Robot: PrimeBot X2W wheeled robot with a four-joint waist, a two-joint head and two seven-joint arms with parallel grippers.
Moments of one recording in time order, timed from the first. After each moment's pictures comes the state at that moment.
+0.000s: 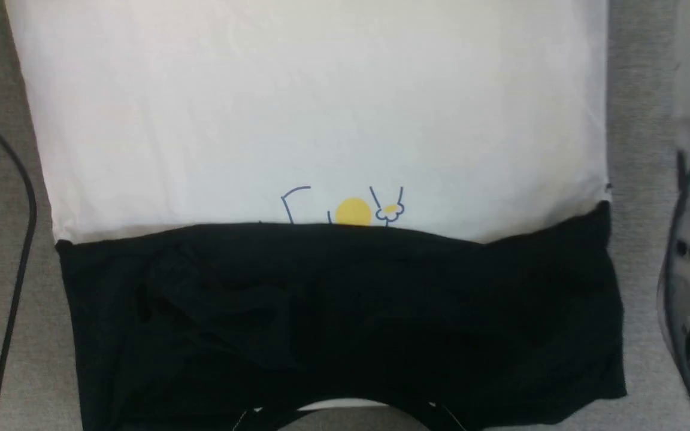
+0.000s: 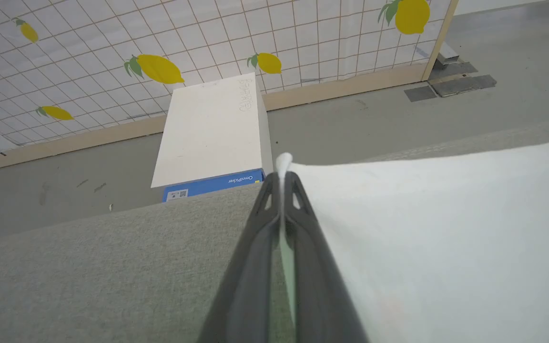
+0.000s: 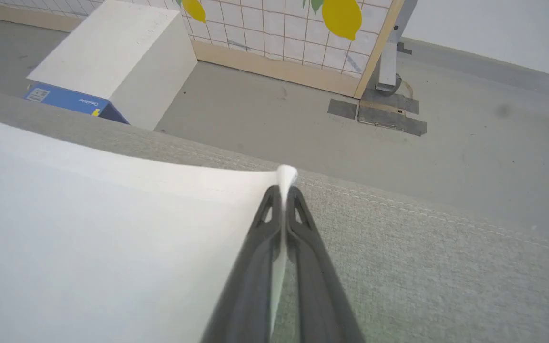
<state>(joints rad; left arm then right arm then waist) -1.20 0.46 -0.22 0.33 -0.35 -0.03 0.32 -1.34 -0.05 0.01 0.50 0.02 0.13 0.54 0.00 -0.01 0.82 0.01</state>
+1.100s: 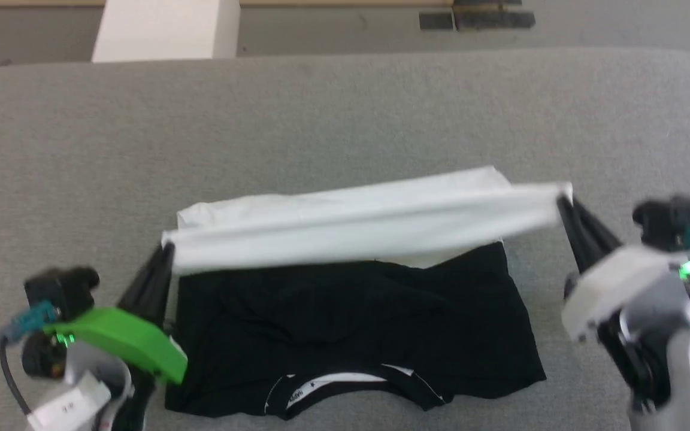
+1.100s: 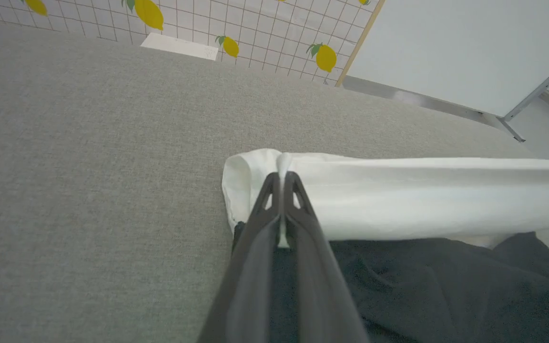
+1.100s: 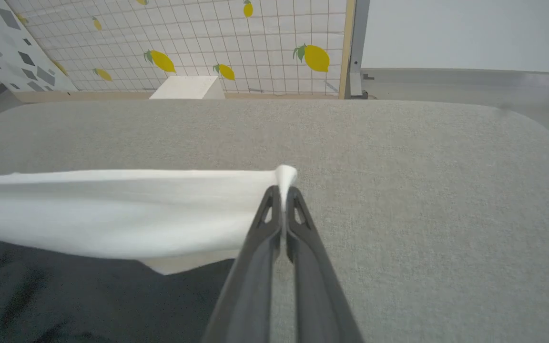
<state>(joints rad) -0.08 0.35 -0.14 -0.07 -0.63 -0.01 0.08 -0.20 -0.08 -0.03 -0.09 0.20 0.13 0.37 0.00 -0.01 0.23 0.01</state>
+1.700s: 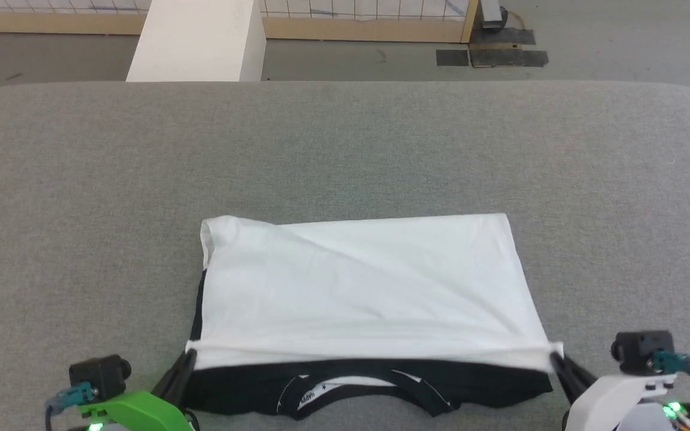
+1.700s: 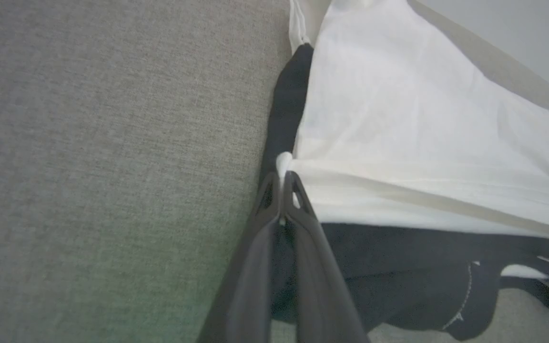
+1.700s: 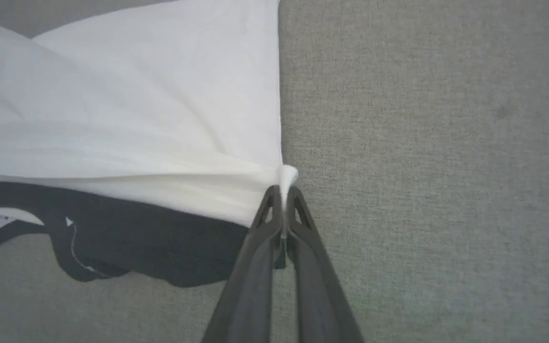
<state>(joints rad) 0.08 0.31 -0.19 0.11 -0.69 -0.03 0.06 0.16 -0.05 -0.06 -0.12 0.22 0.13 0.48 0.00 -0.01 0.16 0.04</state>
